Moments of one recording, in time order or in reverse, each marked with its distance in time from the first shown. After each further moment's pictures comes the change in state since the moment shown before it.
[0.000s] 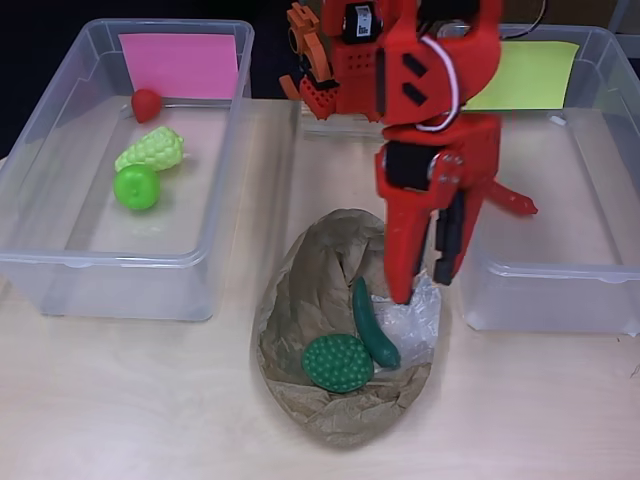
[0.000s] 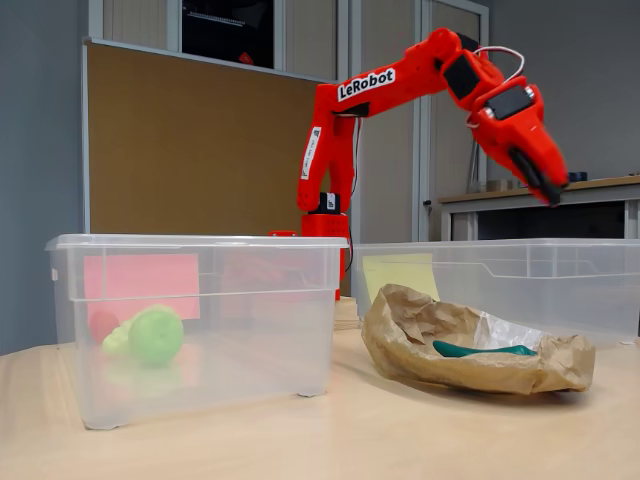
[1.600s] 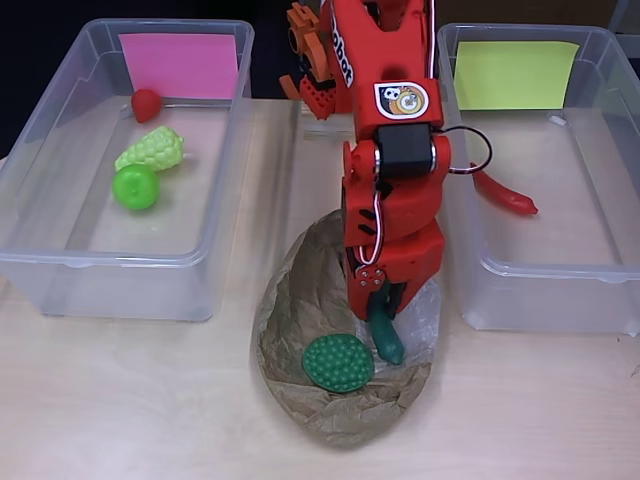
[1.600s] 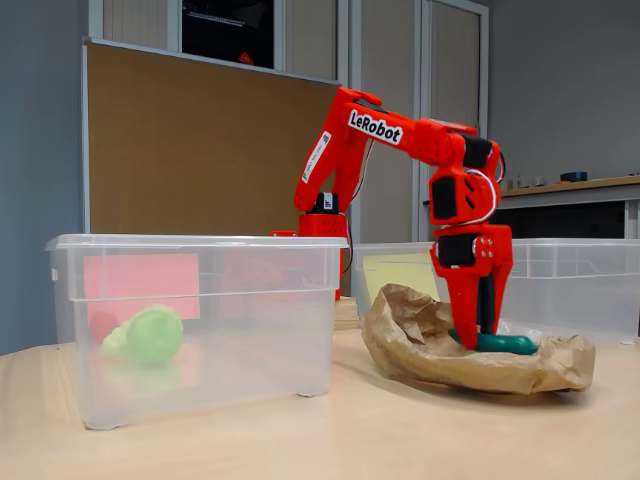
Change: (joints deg) arm 2.5 -18.2 7.5 -1.3 22.9
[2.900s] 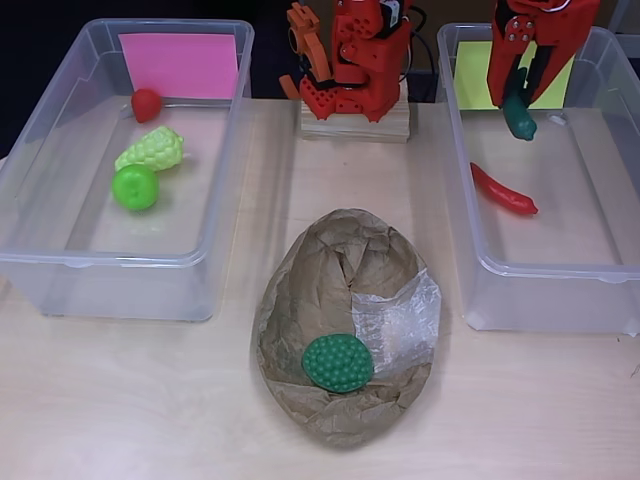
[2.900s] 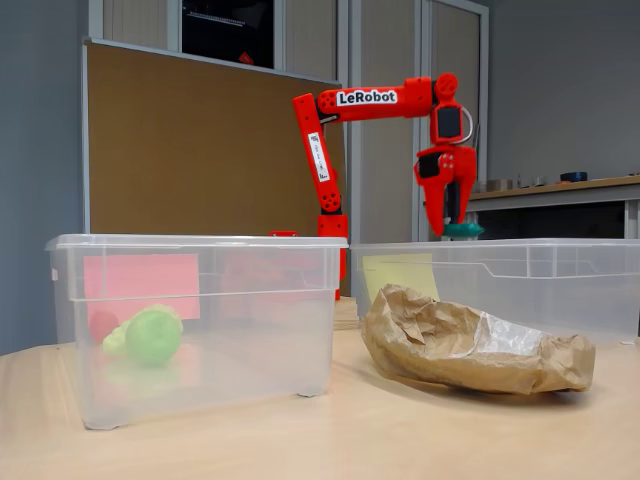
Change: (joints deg) arm -52.6 49.4 27.2 23.7 66.3
